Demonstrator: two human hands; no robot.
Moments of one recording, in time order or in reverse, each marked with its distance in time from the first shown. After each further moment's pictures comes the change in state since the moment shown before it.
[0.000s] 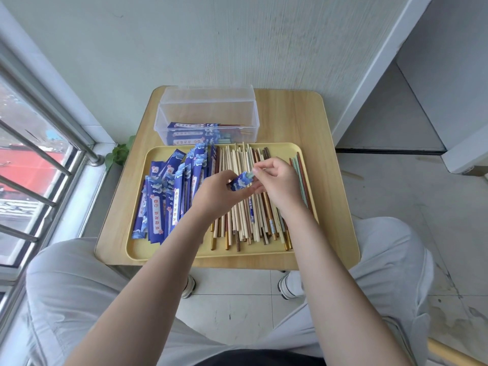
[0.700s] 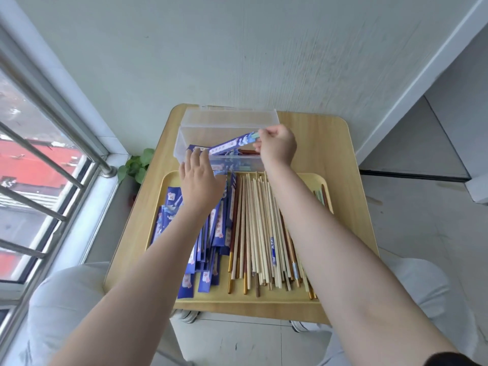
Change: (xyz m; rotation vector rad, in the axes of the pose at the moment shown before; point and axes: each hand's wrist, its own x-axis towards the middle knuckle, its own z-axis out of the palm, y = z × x) left_hand 0.097 -0.054 -0.050 0.359 0.347 -0.113; right_hand 0.156 -0.056 0.080 0.040 0.347 -0.012
